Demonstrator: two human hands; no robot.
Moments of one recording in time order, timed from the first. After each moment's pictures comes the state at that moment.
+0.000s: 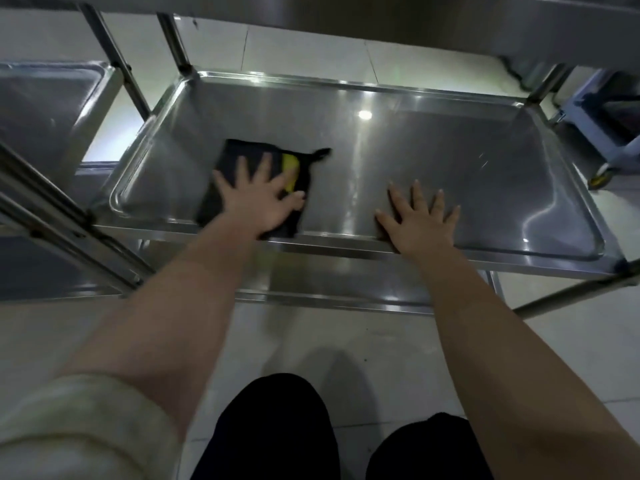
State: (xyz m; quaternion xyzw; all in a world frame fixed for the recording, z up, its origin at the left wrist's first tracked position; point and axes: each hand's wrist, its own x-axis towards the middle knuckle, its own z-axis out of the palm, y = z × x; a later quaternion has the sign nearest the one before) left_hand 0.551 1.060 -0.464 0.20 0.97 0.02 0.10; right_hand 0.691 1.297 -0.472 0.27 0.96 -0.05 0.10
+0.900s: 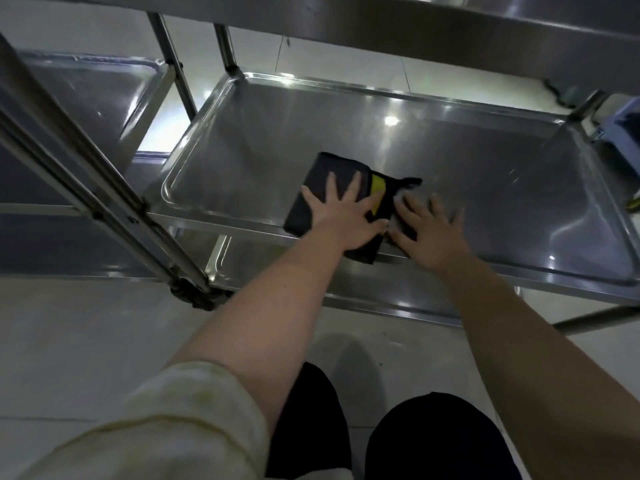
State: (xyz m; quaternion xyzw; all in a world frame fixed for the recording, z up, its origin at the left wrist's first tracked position) left_hand 0.602 1.105 -0.455 0.29 0.95 0.02 0.15; right_hand 0.686 1.276 -0.467 0.13 0.99 -0.03 0.09
